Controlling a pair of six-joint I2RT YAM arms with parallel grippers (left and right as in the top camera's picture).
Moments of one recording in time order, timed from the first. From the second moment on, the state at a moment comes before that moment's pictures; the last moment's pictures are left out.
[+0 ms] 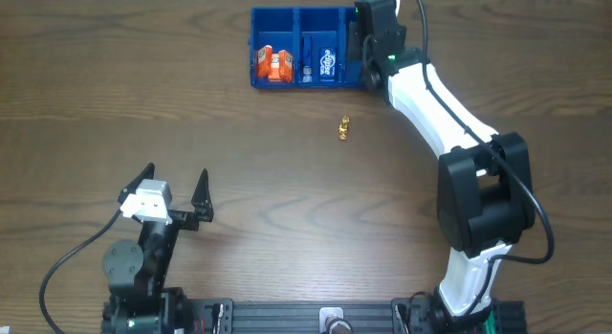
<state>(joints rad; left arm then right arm) 0.06 0.01 0.03 -0.10 0.24 -0.06 0.32 1.99 1.51 -0.21 0.26 0.29</state>
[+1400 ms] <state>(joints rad) 0.06 0.01 0.03 -0.10 0.24 -0.06 0.49 1.70 1.37 -0.85 0.19 0.45</state>
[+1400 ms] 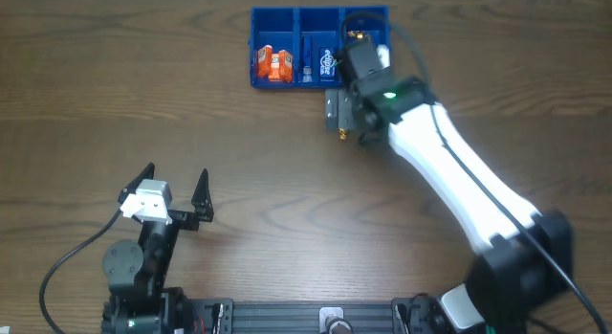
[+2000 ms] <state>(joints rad) 0.06 0.01 0.03 -0.10 0.24 -0.06 0.46 2.03 1.37 -0.67 0.10 0.51</state>
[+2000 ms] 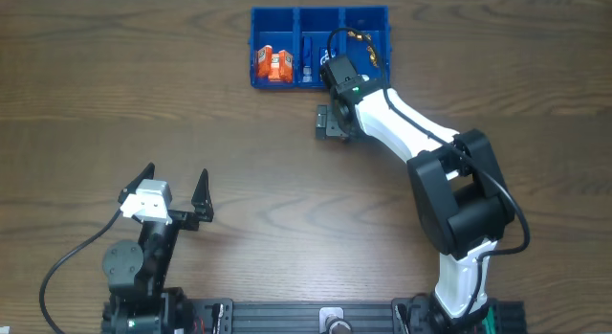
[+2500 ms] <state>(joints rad) 0.06 0.01 0.03 -0.10 0.24 -0.06 0.46 2.04 1.37 -0.65 0.10 0.51</state>
